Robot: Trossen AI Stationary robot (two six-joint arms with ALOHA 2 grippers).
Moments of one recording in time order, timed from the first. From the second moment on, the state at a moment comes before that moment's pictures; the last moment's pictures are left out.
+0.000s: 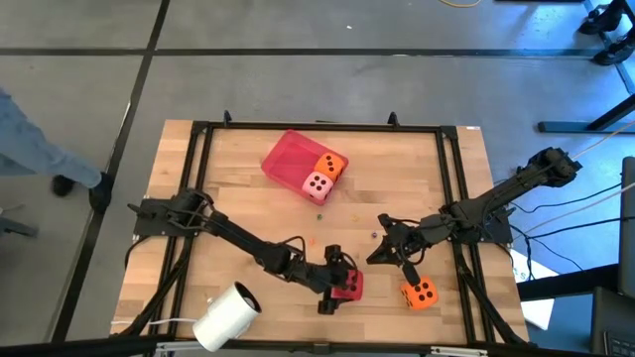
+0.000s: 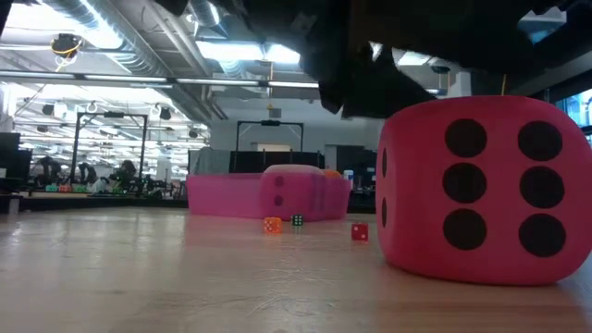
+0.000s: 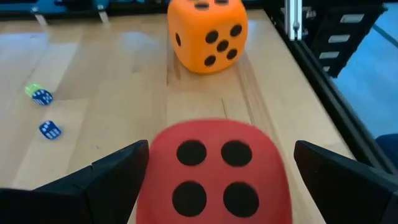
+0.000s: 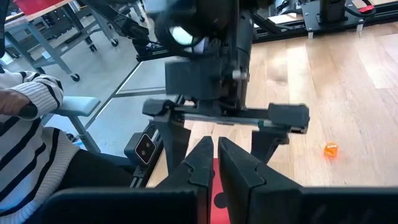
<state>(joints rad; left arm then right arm) -0.47 2.02 1.36 0.20 -0.25 -0.20 0.50 1.12 0.57 0.22 0.07 0.36</state>
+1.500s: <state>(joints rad) -0.47 2.08 1.37 0.16 -0.23 -0.25 0.50 1.12 0.57 0.22 0.07 0.36</state>
